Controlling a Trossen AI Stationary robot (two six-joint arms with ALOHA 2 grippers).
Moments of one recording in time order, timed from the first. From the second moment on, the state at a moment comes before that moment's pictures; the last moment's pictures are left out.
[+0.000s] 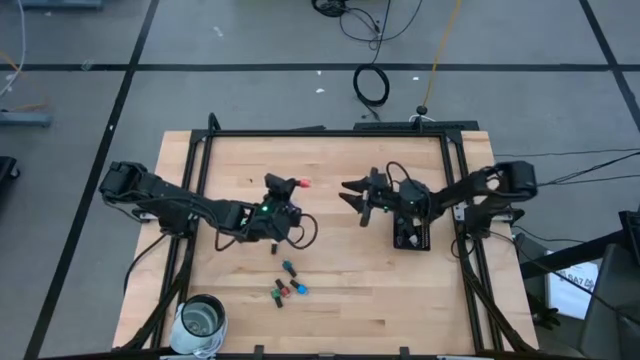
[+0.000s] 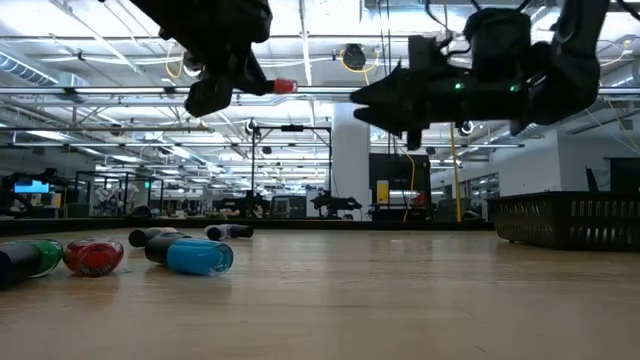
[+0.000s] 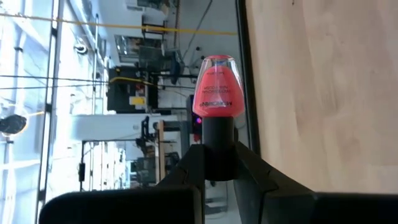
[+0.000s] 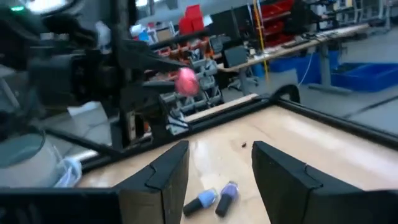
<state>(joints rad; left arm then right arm) -0.23 1.48 0.93 -0.13 -1.13 0.78 -0.12 1.64 0.44 1.28 0.09 0.30</state>
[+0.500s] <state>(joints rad) -0.26 1.54 0.93 -0.10 -1.14 0.81 -0.15 1.78 0.71 1.20 -0.03 0.41</state>
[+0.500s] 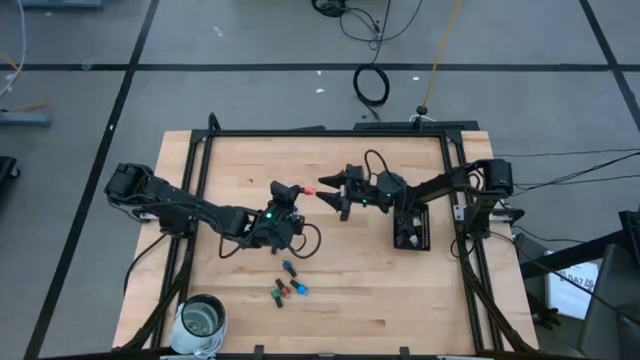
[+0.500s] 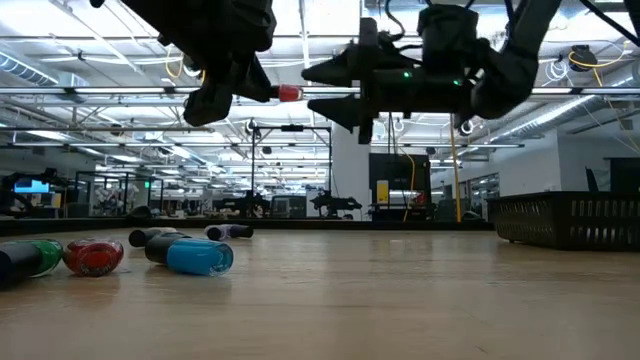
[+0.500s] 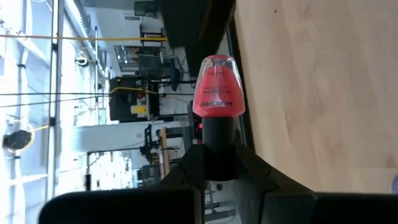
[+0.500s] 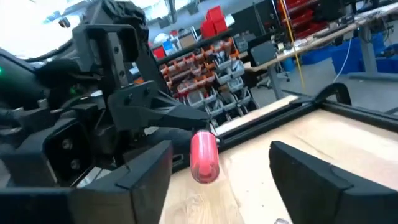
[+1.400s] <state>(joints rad) -0.25 1.54 0.93 0.06 -1.07 0.90 -0.14 1.78 0.81 1.04 -0.08 0.46</state>
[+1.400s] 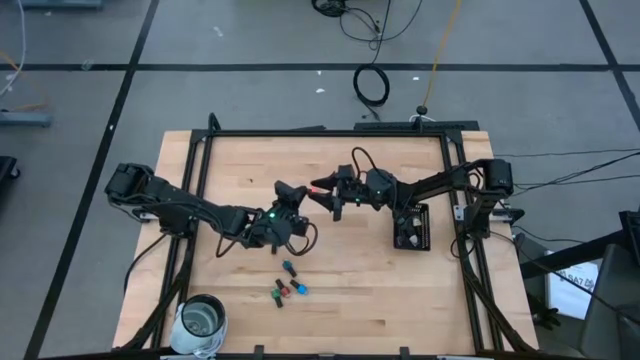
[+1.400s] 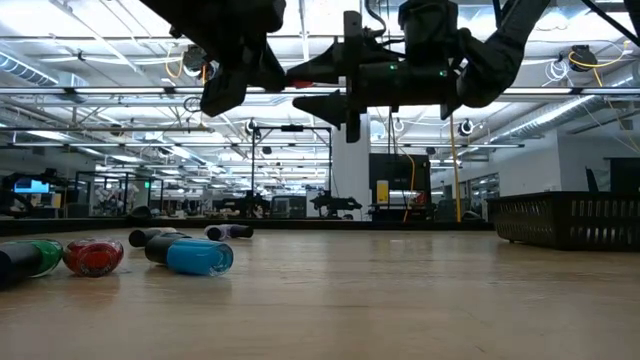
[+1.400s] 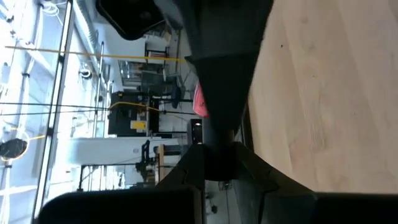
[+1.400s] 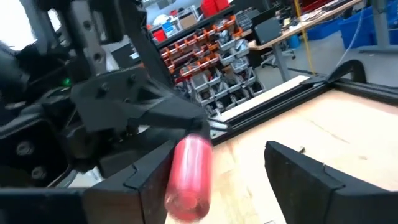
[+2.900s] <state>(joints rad) -0.25 1.54 0.93 0.01 -0.85 0.22 -0.15 1.78 0.81 0.97 -0.20 0.30</state>
